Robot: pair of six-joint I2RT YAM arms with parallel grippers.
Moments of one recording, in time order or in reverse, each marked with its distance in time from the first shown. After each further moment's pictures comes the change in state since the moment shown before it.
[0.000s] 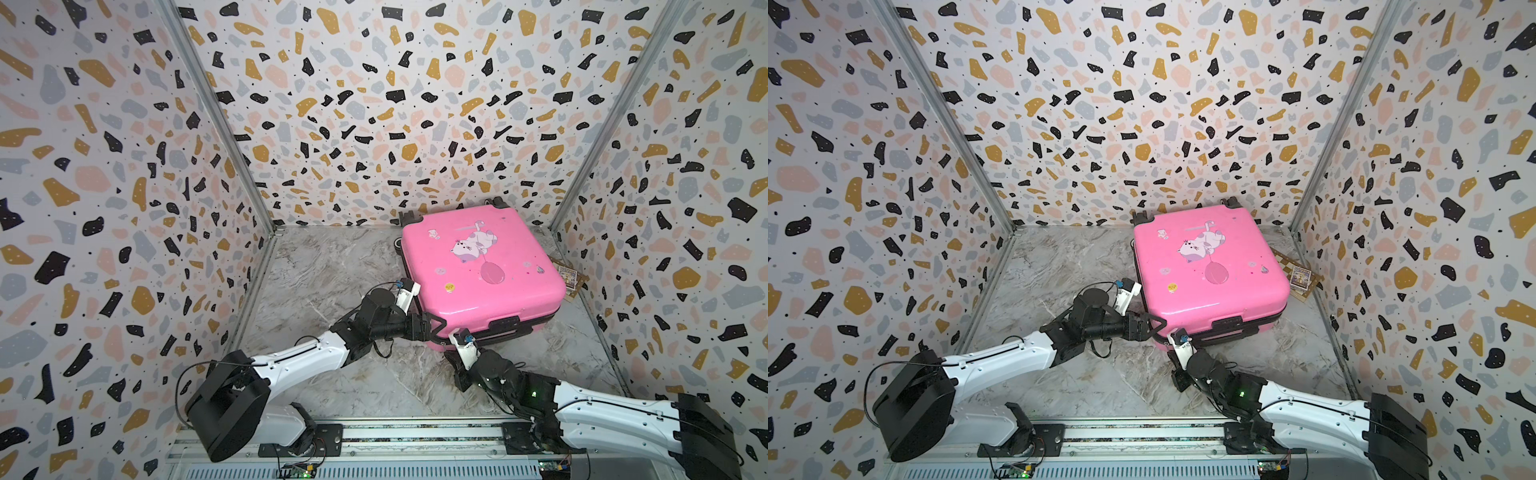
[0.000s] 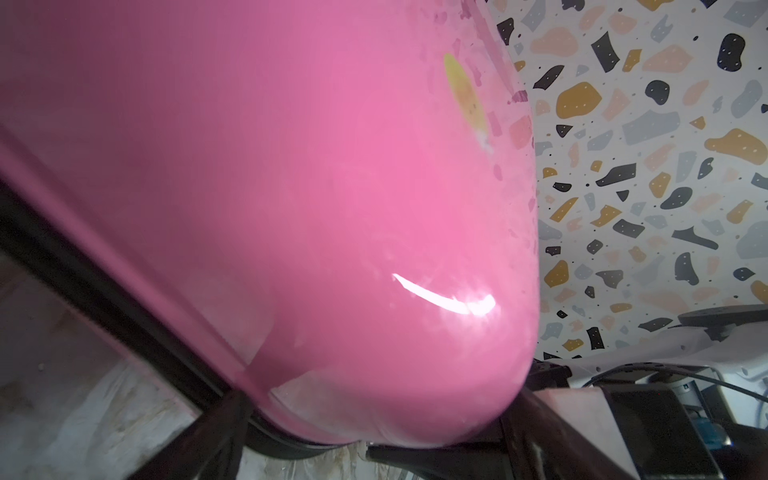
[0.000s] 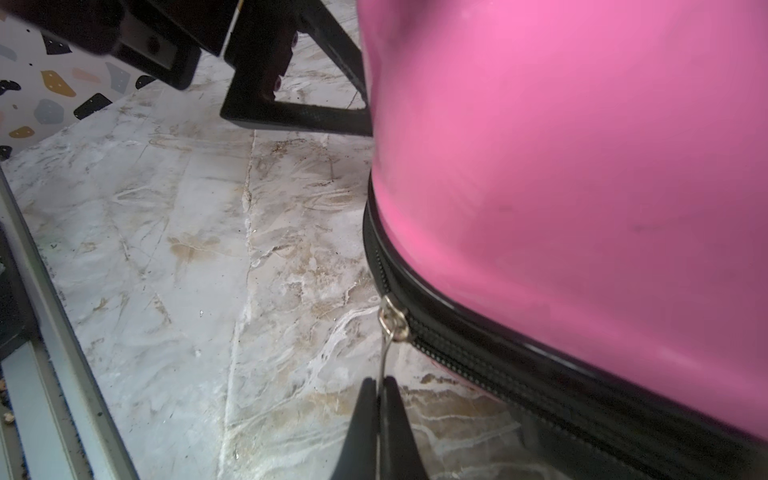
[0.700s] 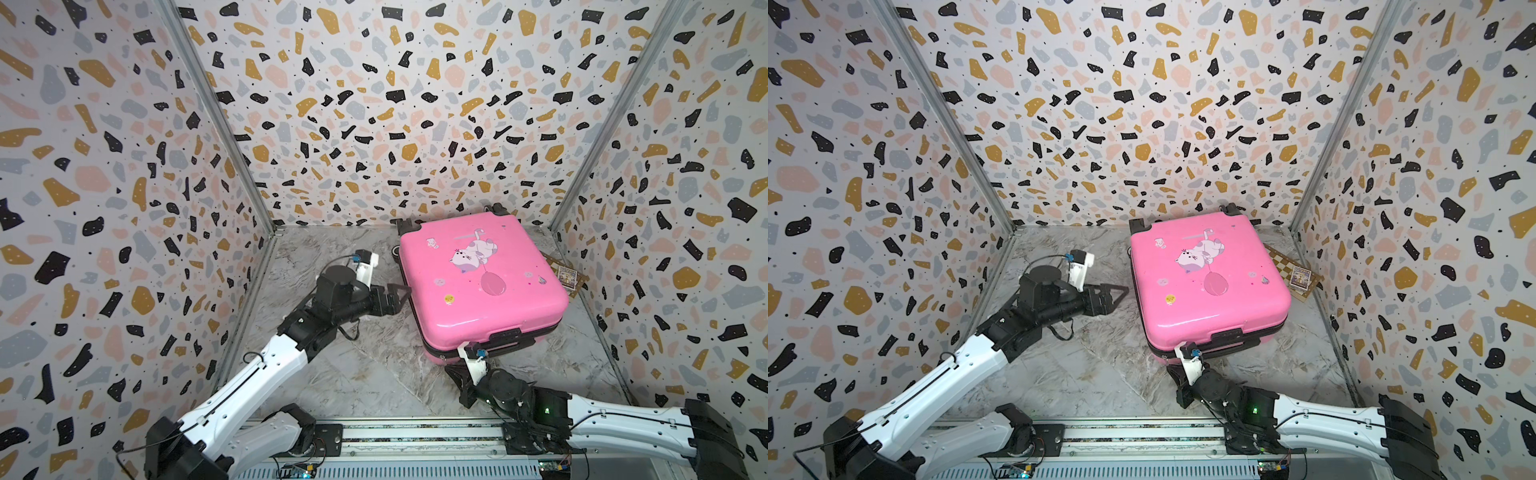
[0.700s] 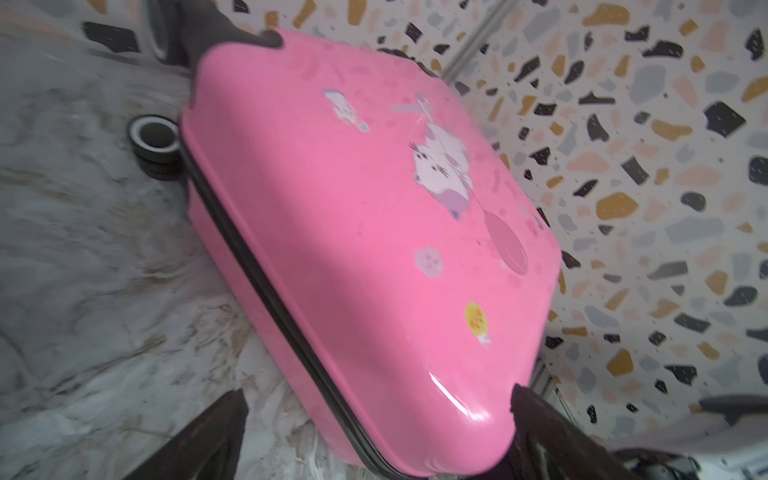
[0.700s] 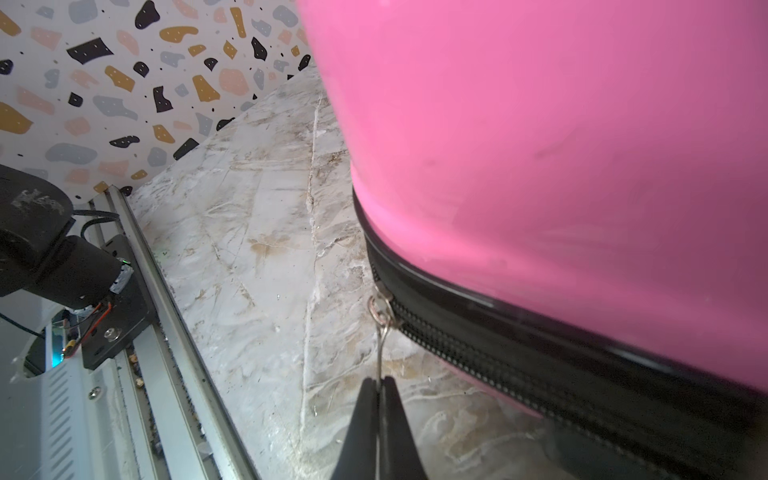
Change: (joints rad) left arm 0.282 -0.255 0.235 -0.502 -0.125 0.150; right arm 0.132 -0.219 -0.140 0.014 0.026 0.179
